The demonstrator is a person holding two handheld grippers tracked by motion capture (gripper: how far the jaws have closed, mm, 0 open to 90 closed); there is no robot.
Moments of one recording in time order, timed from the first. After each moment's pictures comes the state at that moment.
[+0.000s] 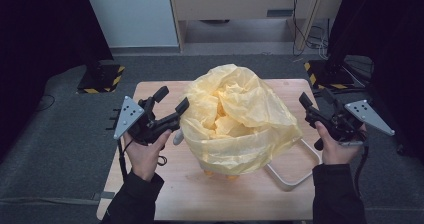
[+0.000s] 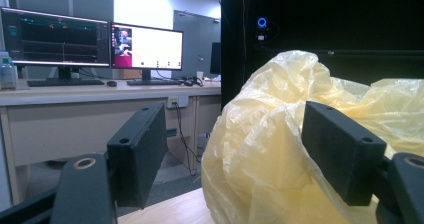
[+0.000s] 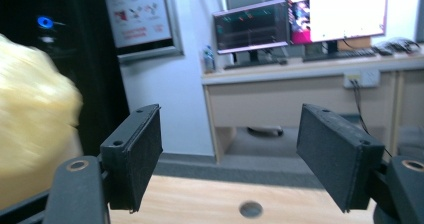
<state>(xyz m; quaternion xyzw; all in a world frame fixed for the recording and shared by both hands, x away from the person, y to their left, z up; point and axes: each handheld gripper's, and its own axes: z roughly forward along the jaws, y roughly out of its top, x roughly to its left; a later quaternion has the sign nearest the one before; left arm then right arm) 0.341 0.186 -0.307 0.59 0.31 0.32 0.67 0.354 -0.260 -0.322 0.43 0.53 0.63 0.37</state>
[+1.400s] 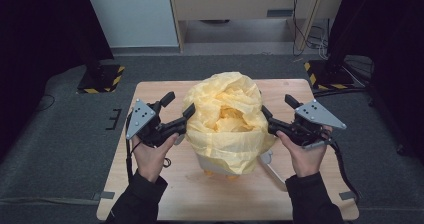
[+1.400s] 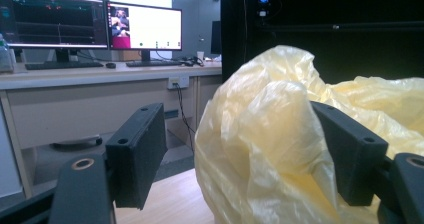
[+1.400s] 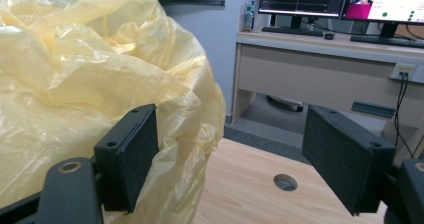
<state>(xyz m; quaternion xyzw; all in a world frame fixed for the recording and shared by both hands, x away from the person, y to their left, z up) 0.342 0.179 -0.323 0.62 0.32 0.31 0.65 0.348 -0.183 -0.324 0.38 0.65 0.56 0.35</state>
